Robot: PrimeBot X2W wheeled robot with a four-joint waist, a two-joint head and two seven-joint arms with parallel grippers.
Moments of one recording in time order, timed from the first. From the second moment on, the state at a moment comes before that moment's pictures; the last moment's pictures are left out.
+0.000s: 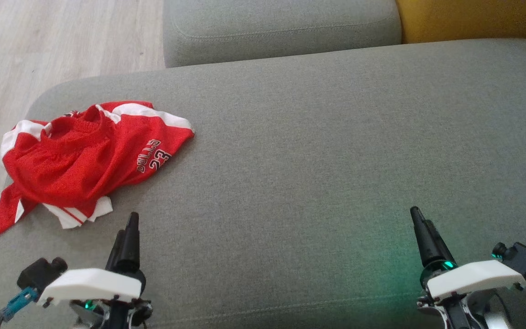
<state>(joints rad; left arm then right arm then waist) 0.03 0.03 -0.07 0.19 -1.02 -0.03 -0.02 0.01 -0.03 0.00 0.26 1.01 0.13 -0.02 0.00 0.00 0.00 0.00</state>
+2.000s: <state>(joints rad) 0.03 0.07 -0.28 0.00 -0.29 0.13 -0.19 0.00 -0.04 0.14 0.13 0.32 0.13 -0.19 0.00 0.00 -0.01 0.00</state>
